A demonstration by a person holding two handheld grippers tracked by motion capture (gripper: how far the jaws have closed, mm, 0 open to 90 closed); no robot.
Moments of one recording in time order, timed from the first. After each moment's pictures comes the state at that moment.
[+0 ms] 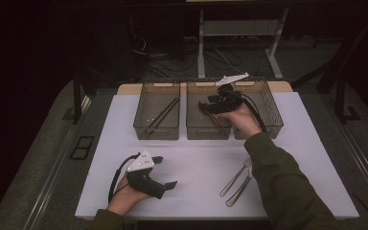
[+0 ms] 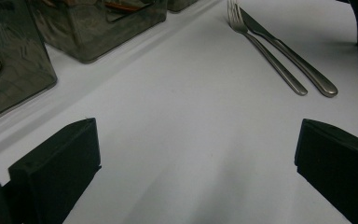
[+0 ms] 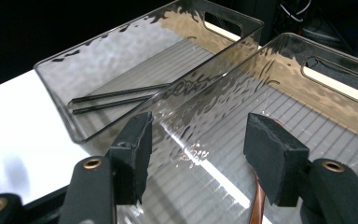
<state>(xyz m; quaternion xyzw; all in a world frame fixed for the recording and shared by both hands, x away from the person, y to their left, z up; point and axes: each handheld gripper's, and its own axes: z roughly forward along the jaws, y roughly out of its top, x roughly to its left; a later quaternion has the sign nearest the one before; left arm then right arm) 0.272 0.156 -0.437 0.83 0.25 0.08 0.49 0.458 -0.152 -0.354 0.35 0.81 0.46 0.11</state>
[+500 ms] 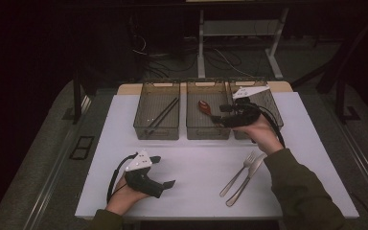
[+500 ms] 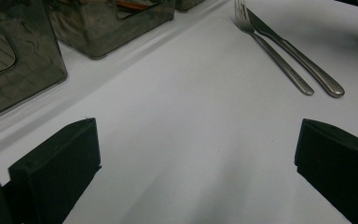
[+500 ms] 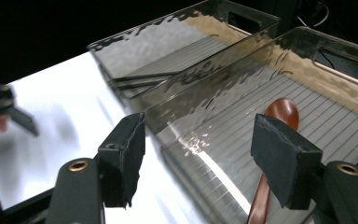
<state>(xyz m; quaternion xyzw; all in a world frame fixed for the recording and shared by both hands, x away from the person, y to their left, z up) 0.272 0.160 -0.438 0.83 0.26 0.09 0.49 0.405 -0.191 -0.353 0.31 0.81 0.49 0.09</state>
